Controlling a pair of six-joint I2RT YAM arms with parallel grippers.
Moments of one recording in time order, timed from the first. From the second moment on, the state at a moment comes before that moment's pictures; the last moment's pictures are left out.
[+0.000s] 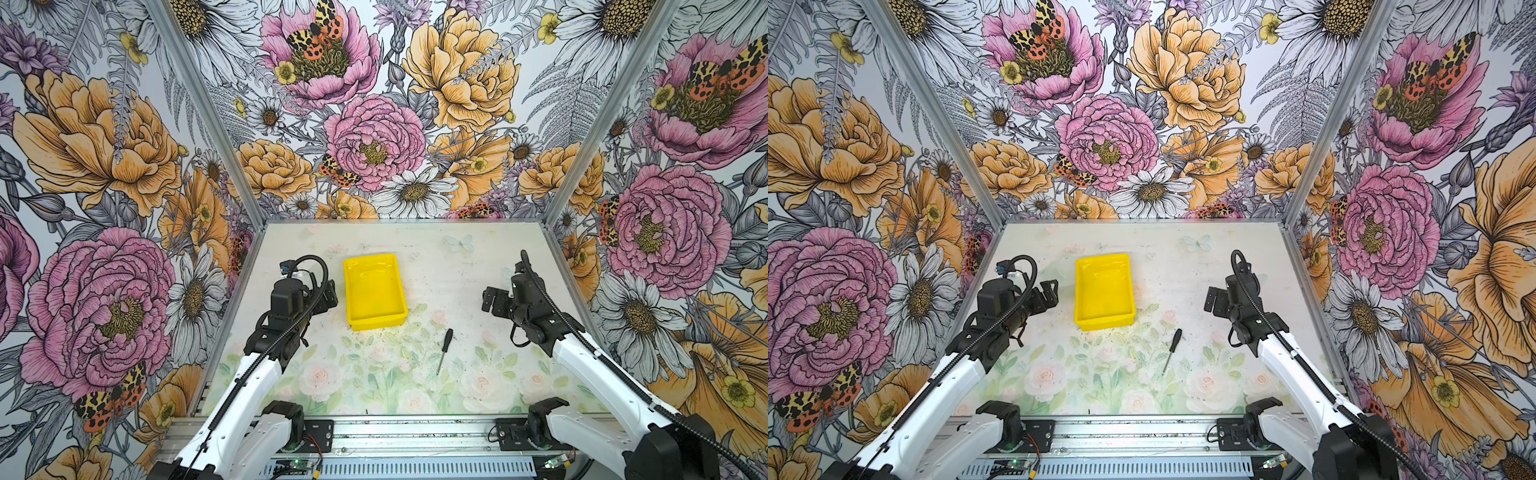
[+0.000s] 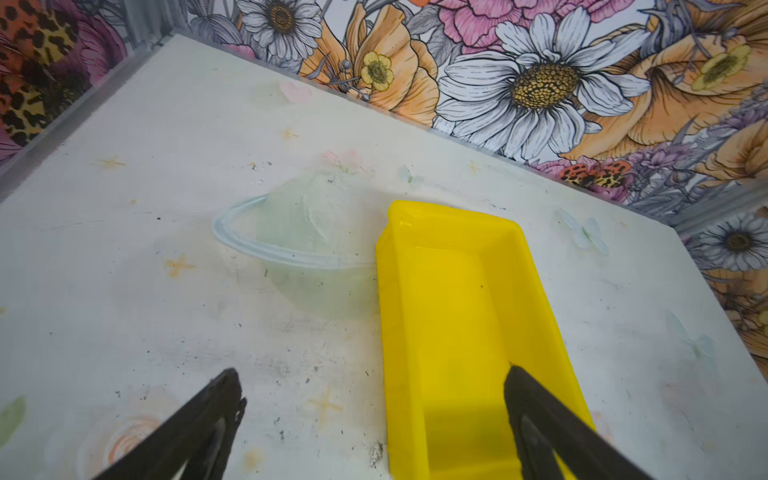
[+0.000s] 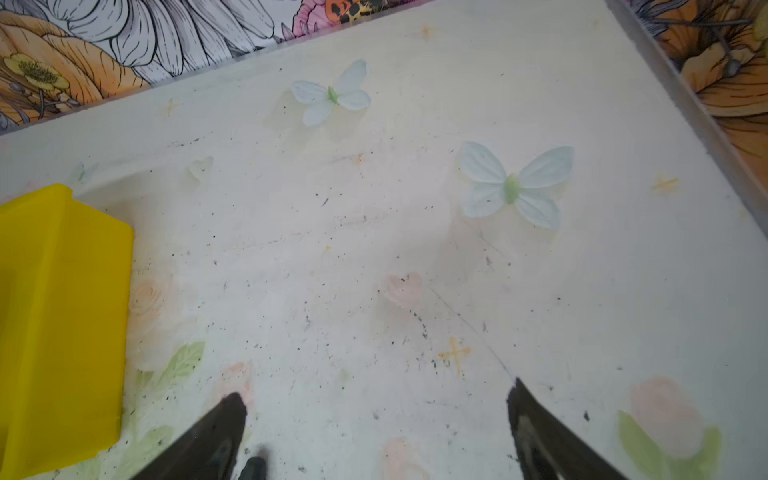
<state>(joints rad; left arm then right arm) -0.20 0.84 0.63 -0.28 -0.03 -0.43 0.30 1.05 0.70 -0.44 0.14 0.41</state>
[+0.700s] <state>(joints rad) -0.86 0.74 0.70 -0.59 -0.10 -0.58 0.64 1.26 0.64 -0.43 0.06 0.54</state>
